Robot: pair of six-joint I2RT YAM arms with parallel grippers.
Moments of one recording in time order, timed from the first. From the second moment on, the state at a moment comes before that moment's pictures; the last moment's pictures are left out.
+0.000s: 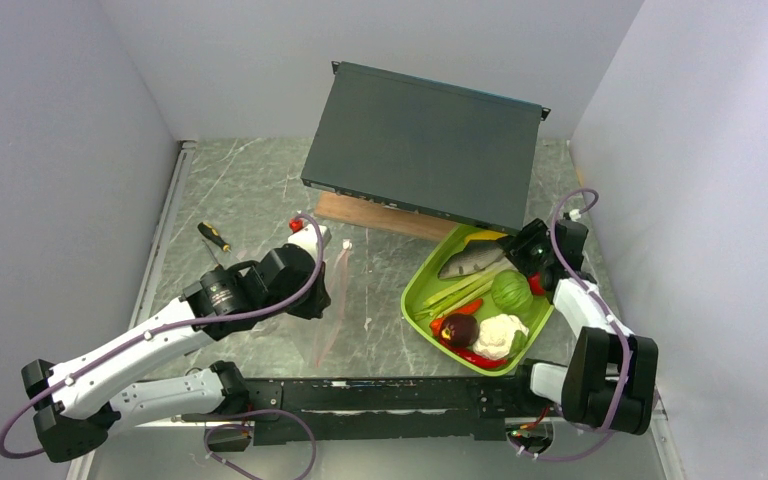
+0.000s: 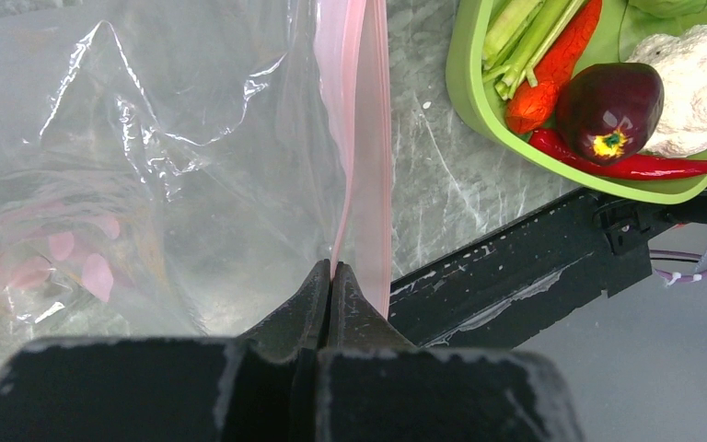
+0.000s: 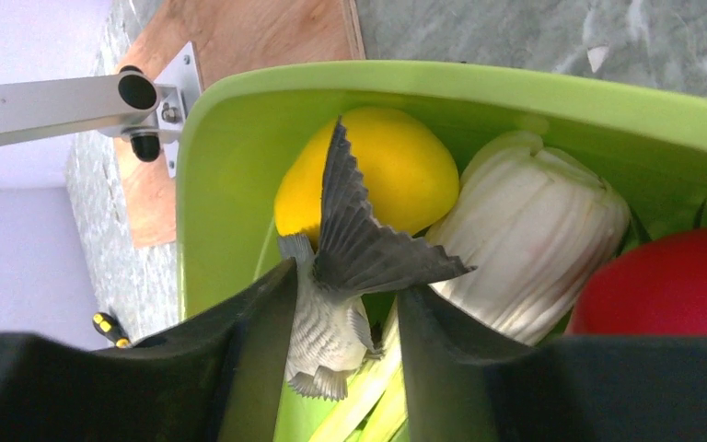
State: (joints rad) left arm -0.98 0.93 1.00 -0.85 -0.20 -0.65; right arm -0.20 1.20 0.52 0.05 -0.33 0.75
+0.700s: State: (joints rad) left arm -0.98 0.92 1.00 -0.84 -0.22 -0.72; right arm -0.20 1.03 0.57 -0.17 -0.27 0.71
